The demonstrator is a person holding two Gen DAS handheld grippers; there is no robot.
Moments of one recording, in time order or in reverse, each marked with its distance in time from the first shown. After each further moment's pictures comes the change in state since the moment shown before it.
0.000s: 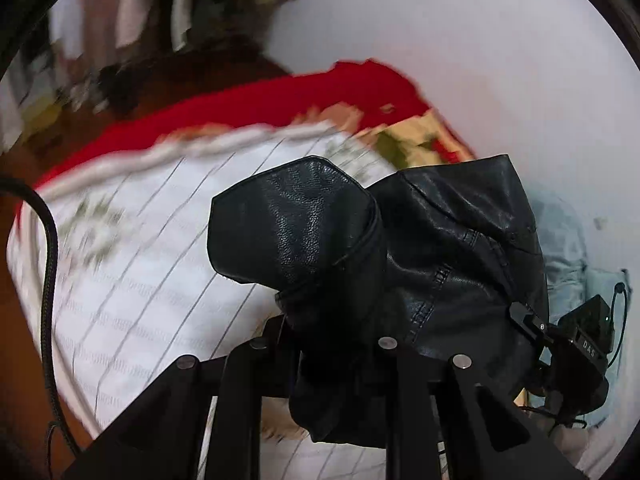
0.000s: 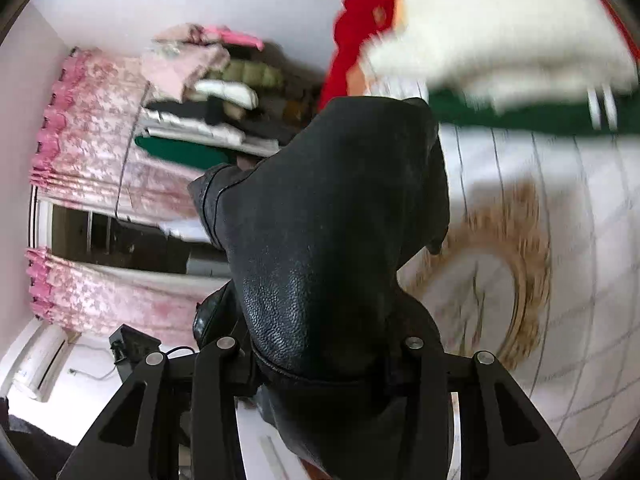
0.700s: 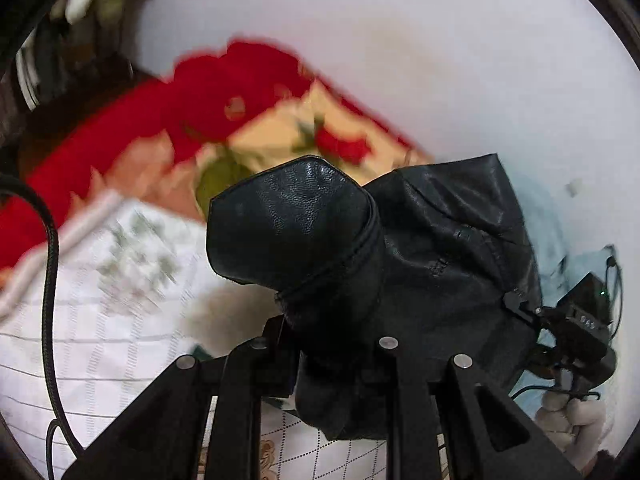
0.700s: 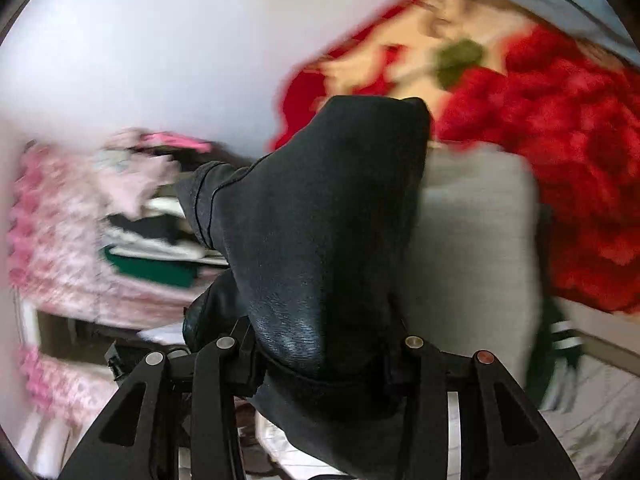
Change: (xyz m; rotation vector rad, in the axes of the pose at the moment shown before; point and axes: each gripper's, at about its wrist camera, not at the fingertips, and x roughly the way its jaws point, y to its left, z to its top) left arm 0.249 -0.241 0.144 0.204 0.147 -0.167; right arm -0.165 -0.106 0.338 0.201 -0.169 -0.172
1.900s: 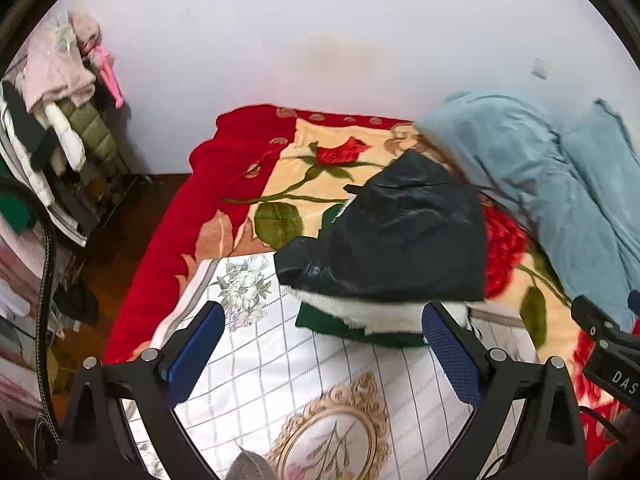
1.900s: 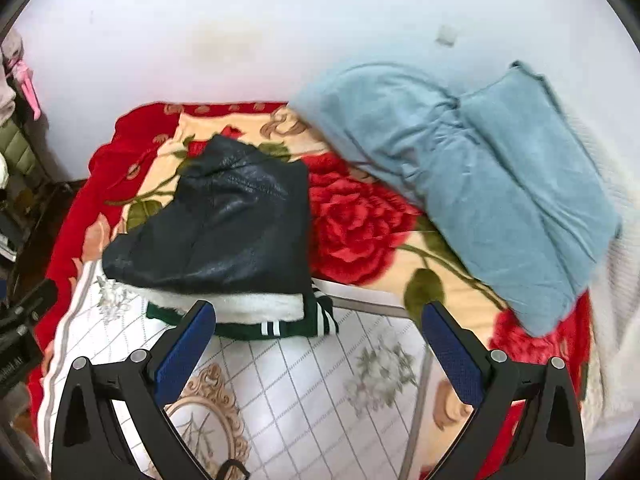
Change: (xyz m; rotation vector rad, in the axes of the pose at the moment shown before) left arm -0.185 -0.069 -0.057 0.477 -0.069 0.262; right arm -0.106 0.208 -0.288 -0.286 -0.427 -1.034
